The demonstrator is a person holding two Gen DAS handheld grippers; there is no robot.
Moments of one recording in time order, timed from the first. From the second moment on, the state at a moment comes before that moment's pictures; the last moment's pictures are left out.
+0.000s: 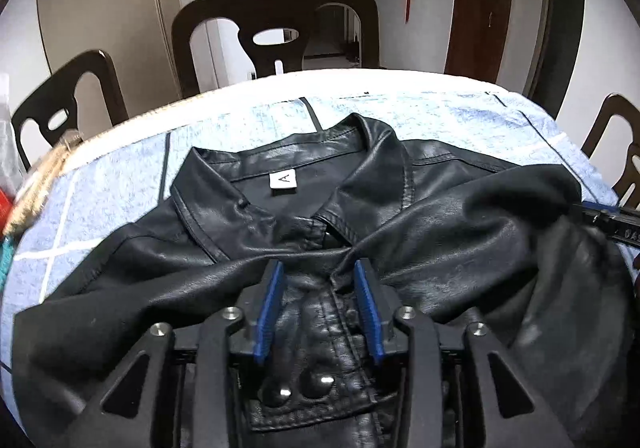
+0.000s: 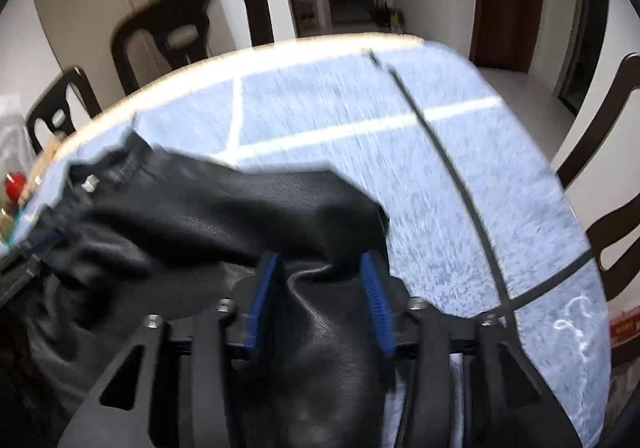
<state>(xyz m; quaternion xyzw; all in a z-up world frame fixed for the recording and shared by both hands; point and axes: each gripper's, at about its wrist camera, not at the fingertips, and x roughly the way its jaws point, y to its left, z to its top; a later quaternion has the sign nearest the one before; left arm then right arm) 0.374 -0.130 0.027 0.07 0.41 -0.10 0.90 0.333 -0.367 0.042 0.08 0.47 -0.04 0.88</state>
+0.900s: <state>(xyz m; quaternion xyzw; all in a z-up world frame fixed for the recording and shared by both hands) 0.198 0.095 0.039 -0.04 0.40 0.01 0.91 0.166 -0.343 0.086 0.03 0.43 0.01 0.90</state>
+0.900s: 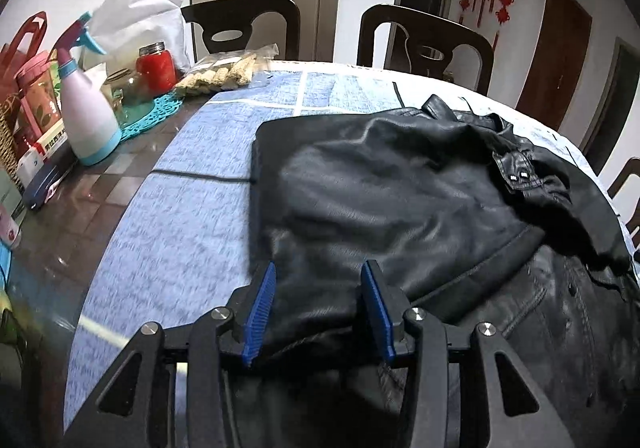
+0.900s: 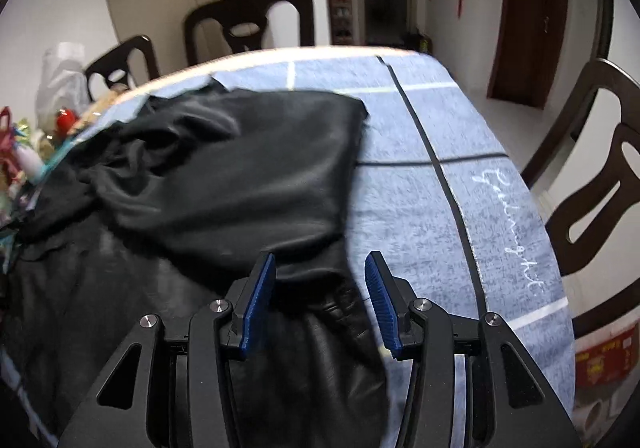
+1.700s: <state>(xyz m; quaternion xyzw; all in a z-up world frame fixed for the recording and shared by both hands) 0.083 0.117 0.026 -0.07 0.44 0.02 0.90 0.051 -0.364 0.060 0.13 0.47 0.02 0.87</state>
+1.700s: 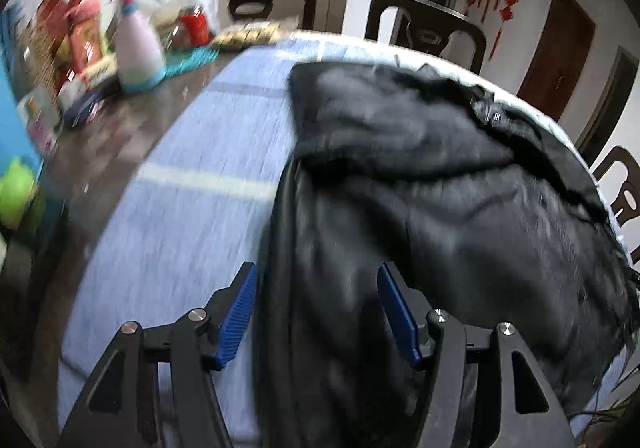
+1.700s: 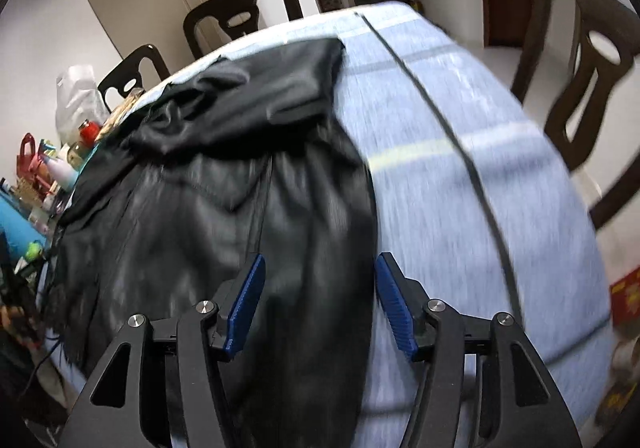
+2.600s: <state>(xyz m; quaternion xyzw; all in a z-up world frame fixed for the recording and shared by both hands) -0.001 0.156 0.041 -0.23 0.36 -0.03 0.90 -0.019 -0.375 0.059 0.32 0.42 0.10 0.85</state>
